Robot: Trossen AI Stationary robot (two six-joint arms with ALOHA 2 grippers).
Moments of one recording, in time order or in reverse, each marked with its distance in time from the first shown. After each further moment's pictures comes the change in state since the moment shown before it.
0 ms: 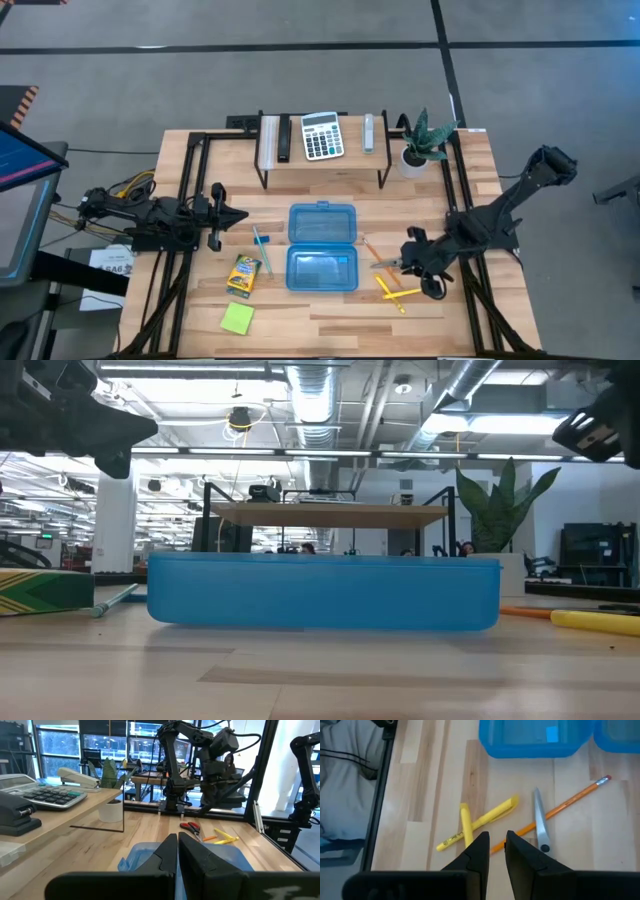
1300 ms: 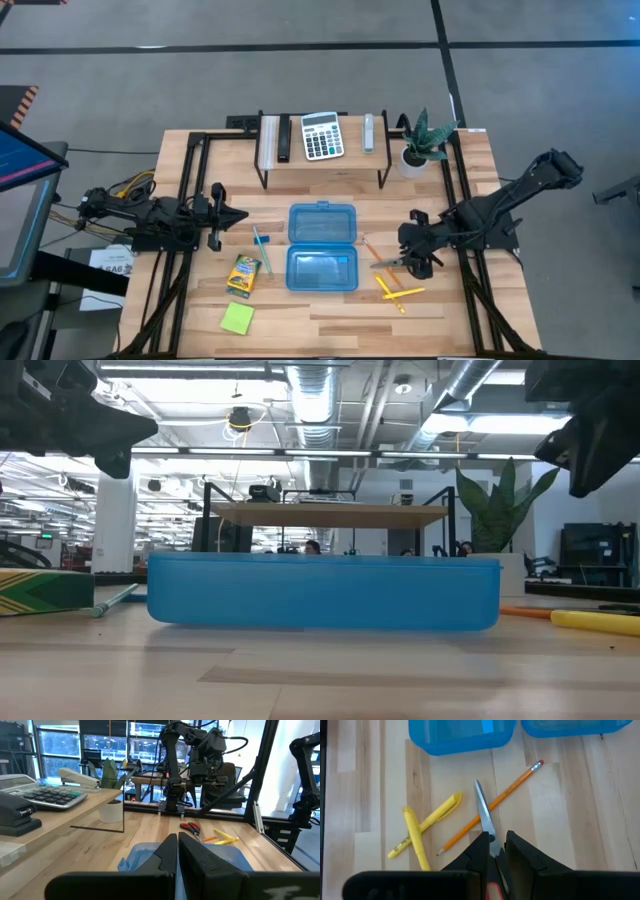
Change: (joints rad) left arm 0.000 0.000 0.000 0.003 -0.001 0.000; right arm -0.170 -0.029 0.000 -0.135 0.021 -0.027
